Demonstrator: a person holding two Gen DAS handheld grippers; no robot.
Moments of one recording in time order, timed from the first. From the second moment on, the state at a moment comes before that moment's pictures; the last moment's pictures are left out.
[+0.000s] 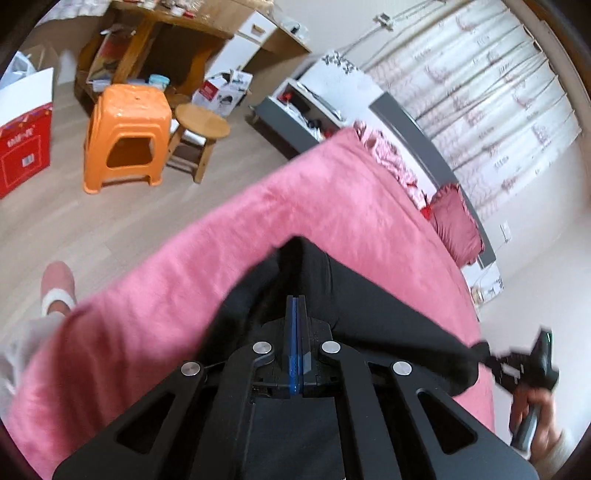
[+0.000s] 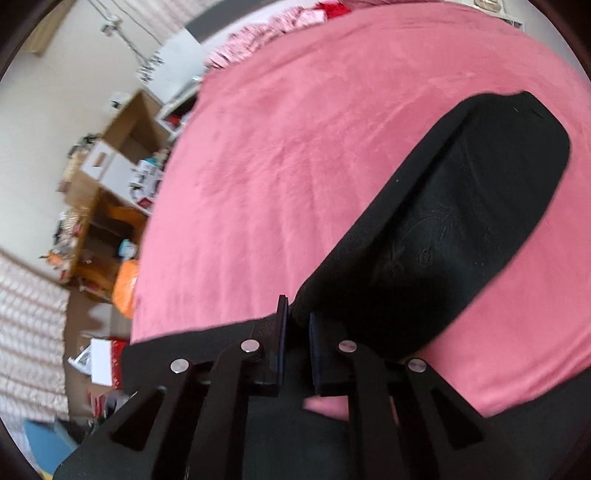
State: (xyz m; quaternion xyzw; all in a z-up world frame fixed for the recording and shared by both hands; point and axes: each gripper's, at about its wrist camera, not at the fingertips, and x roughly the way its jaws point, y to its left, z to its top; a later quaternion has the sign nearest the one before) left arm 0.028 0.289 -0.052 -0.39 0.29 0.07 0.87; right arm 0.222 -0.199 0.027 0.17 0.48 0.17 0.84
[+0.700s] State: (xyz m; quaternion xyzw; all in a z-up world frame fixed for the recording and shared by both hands) left arm 0.037 0.247 -0.094 -0.49 0.36 0.01 0.80; right arm 0.072 -0.237 -0.047 0.24 0.43 0.15 0.86
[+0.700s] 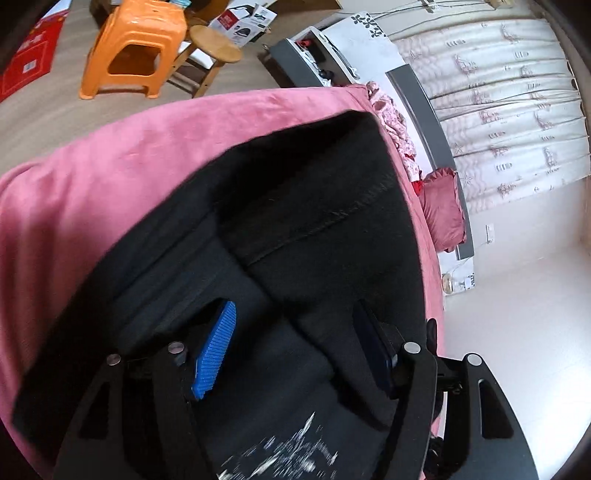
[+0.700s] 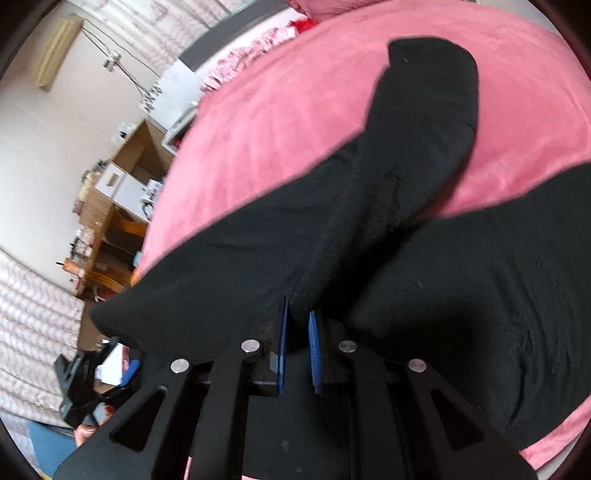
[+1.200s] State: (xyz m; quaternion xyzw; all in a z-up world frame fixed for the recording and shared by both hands) left arm 0.078 0.273 -0.087 -0.42 0.39 0.09 0.82; right arm 0.104 -0.215 -0.034 0.22 0.42 0.16 0.87
